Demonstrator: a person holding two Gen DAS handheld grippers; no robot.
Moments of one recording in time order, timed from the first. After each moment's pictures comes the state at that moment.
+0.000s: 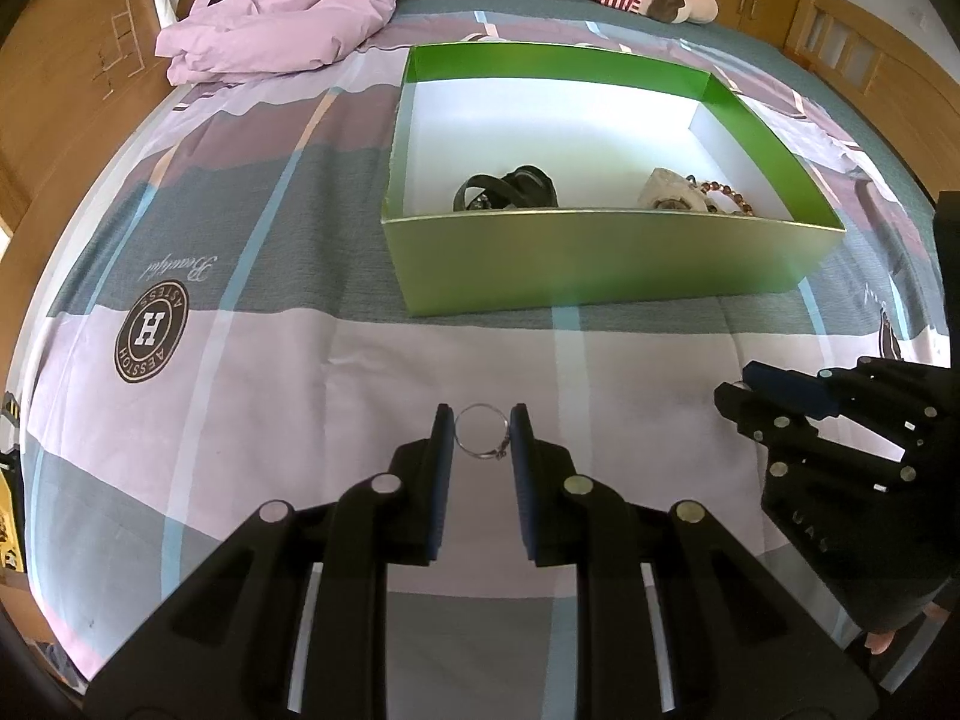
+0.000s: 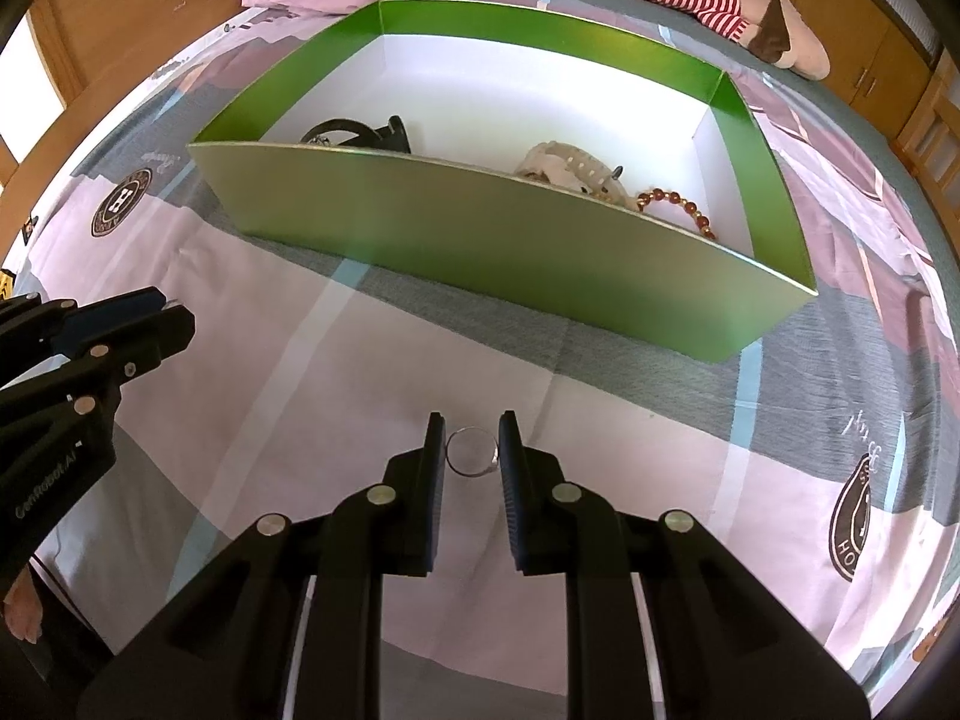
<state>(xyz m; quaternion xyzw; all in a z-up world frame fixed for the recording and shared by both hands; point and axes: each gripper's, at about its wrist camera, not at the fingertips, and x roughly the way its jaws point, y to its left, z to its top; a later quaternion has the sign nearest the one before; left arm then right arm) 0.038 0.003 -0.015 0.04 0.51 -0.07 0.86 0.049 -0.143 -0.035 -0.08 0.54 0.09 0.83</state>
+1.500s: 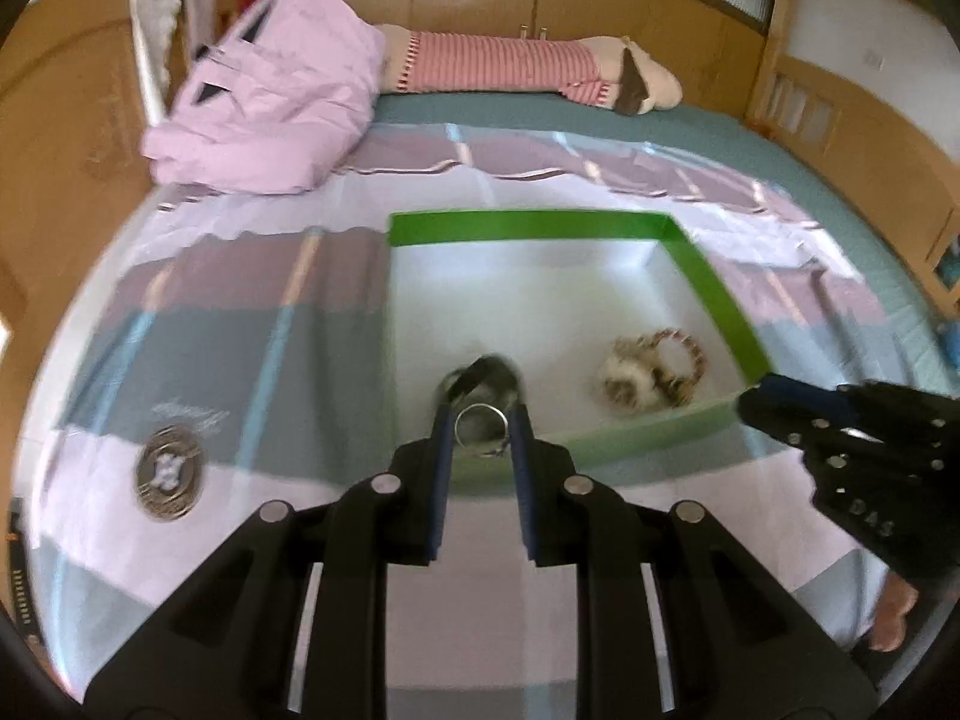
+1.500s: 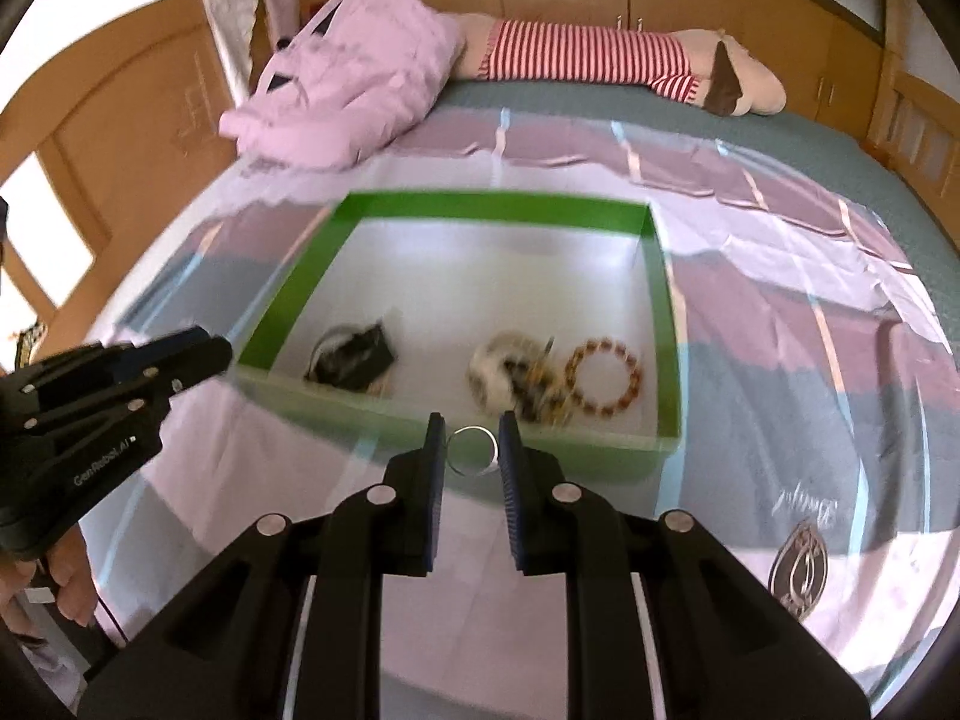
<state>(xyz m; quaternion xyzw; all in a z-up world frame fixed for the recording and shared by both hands) 0.082 0.001 0.057 0.01 0.42 -0.13 0.90 0.073 -0.187 0.055 0.02 0.44 0.09 0.89</state>
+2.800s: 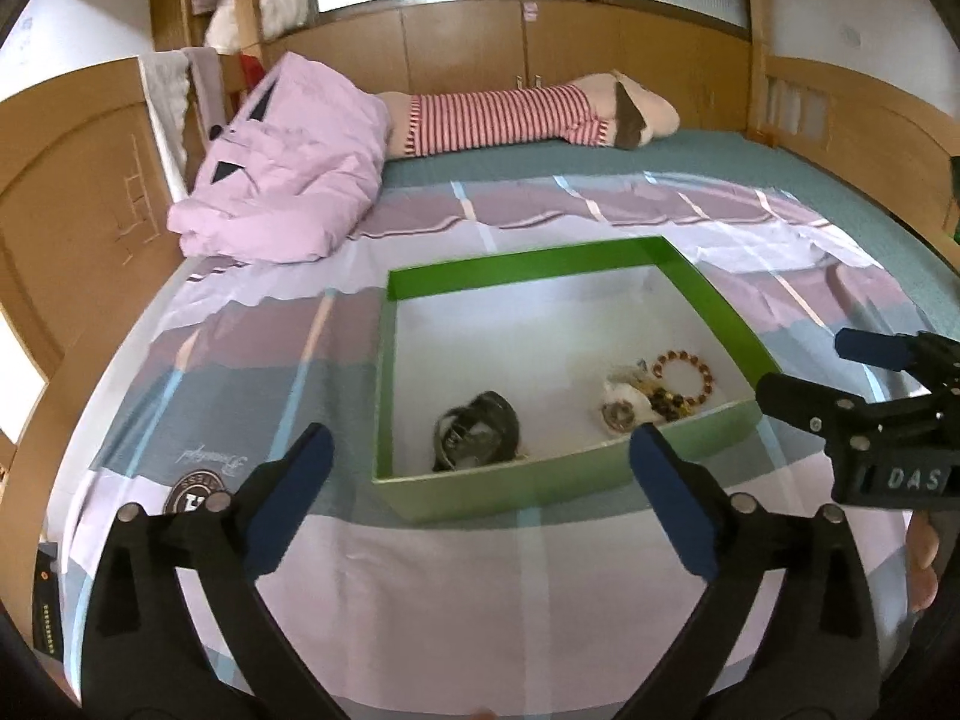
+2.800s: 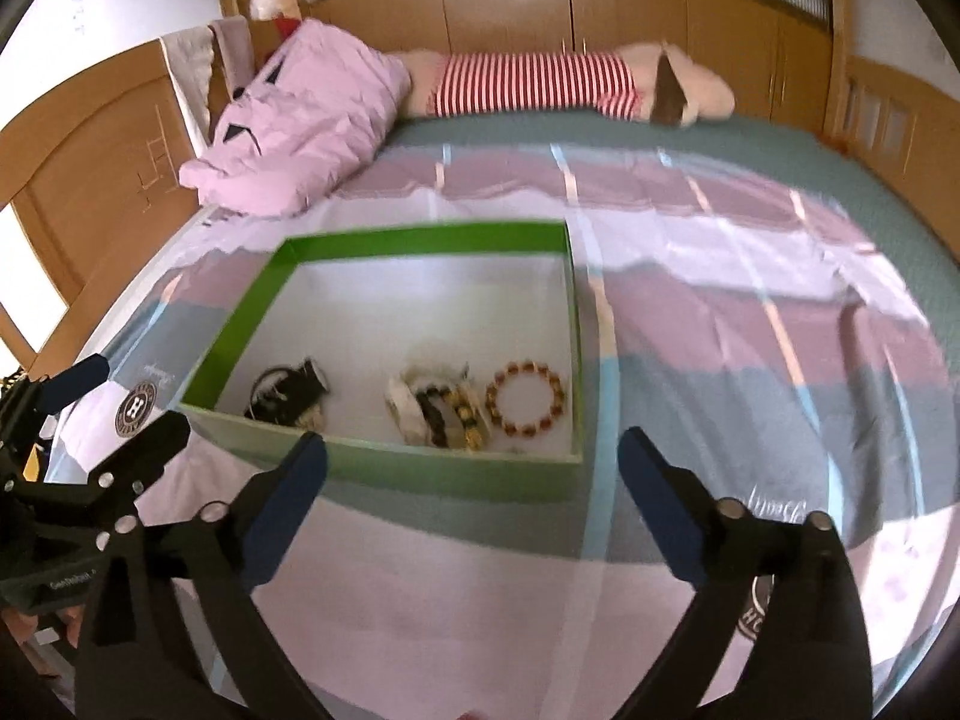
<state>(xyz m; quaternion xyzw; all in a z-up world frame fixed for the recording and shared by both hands) 0.046 -0.029 0.060 0.07 0.34 -0.08 0.93 0.058 -0.225 0.052 0.03 0.40 0.05 0.92</state>
